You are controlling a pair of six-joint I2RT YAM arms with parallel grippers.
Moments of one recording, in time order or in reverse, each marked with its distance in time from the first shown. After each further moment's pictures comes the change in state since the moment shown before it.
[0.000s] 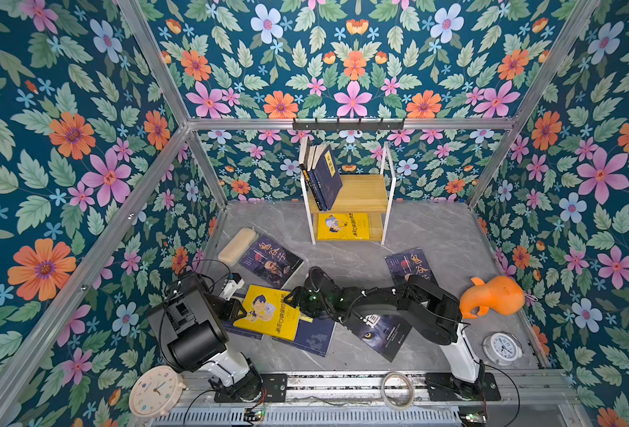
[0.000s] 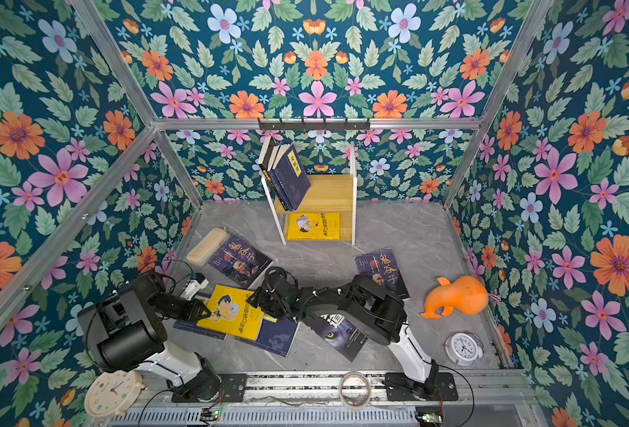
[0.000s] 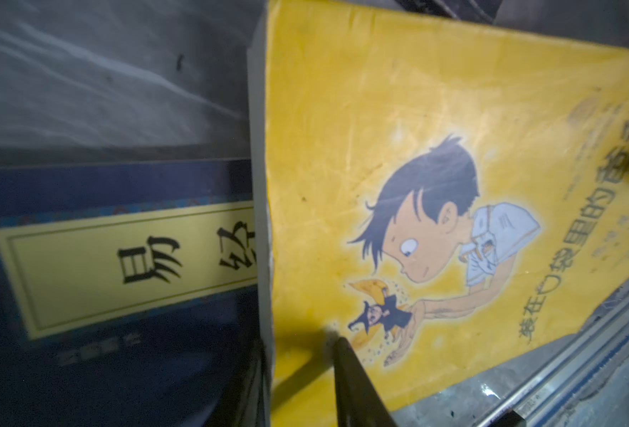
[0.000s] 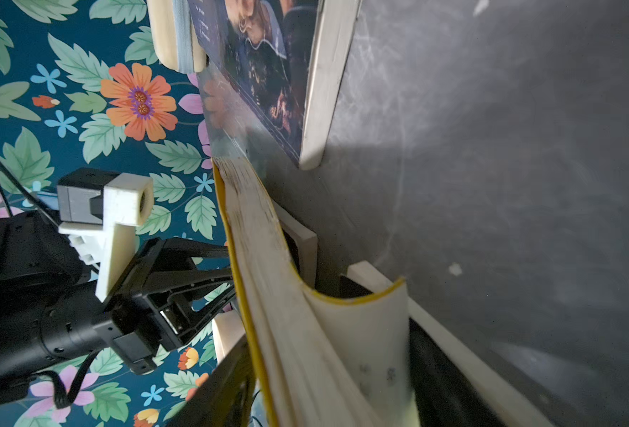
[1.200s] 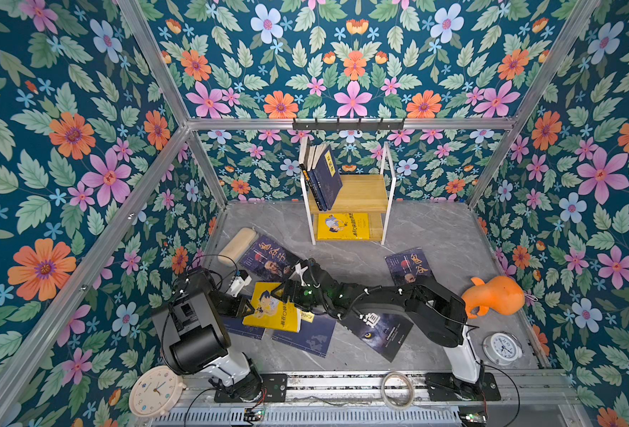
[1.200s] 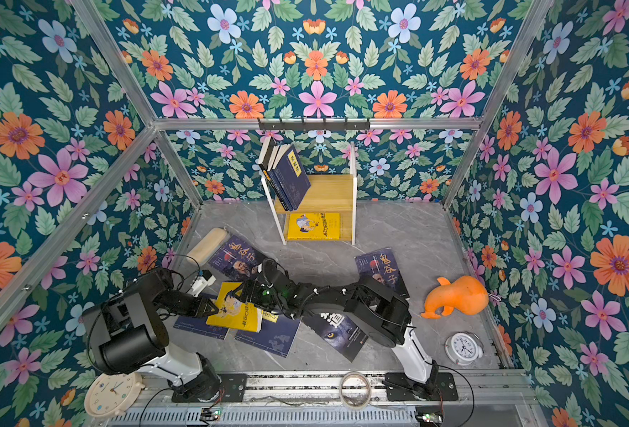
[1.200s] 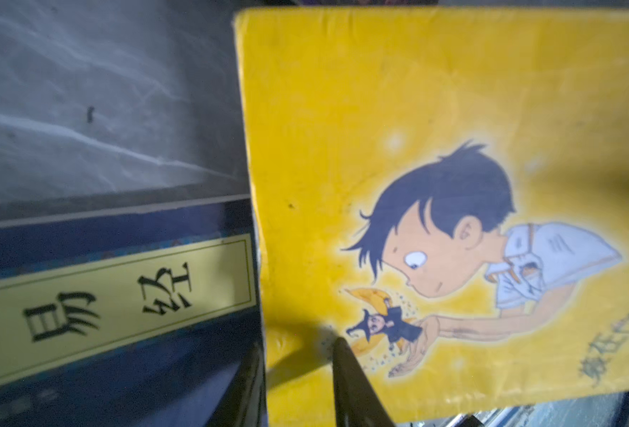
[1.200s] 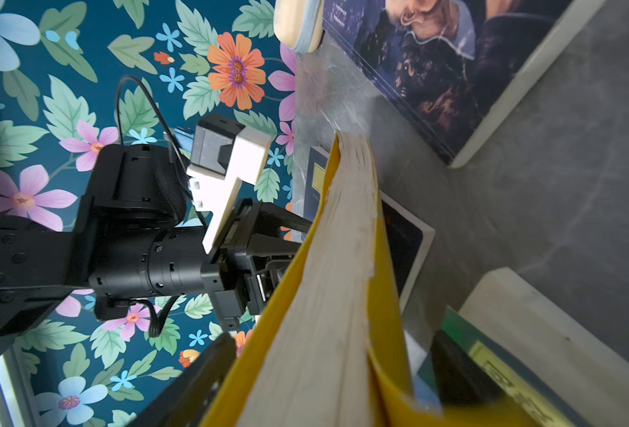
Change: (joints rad) left arm -0.089 -0.037 -0.007 -0.014 0.048 -0.077; right arm 0.010 -0.049 0.048 0.067 -0.067 -0.087
